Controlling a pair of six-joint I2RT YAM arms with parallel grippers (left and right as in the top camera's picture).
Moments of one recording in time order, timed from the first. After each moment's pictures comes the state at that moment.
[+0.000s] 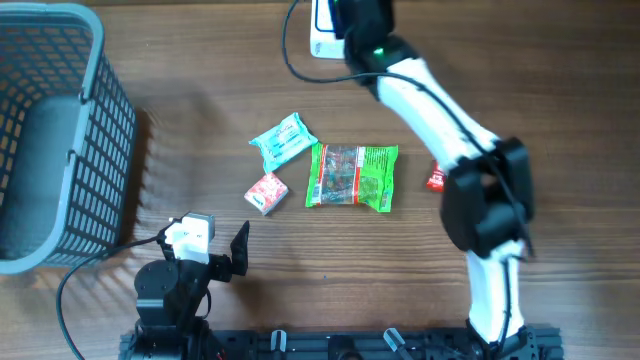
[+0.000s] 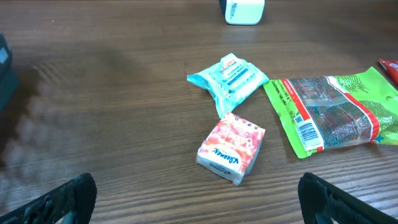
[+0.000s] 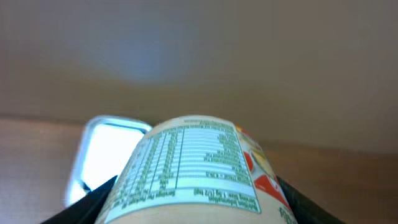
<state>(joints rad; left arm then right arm) -0.02 0.03 0.15 -0.54 0.20 0.00 0.45 2.19 1.94 -0.26 0.52 0.02</state>
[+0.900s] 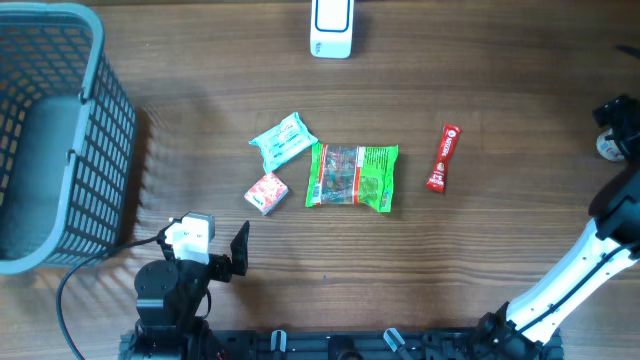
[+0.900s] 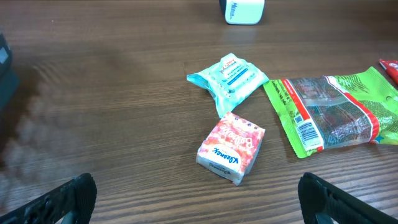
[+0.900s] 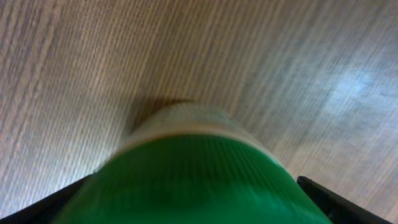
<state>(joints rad) -0.02 0.03 0.15 -0.55 0.20 0.00 -0.63 2.34 1.94 -0.96 0.18 0.49</state>
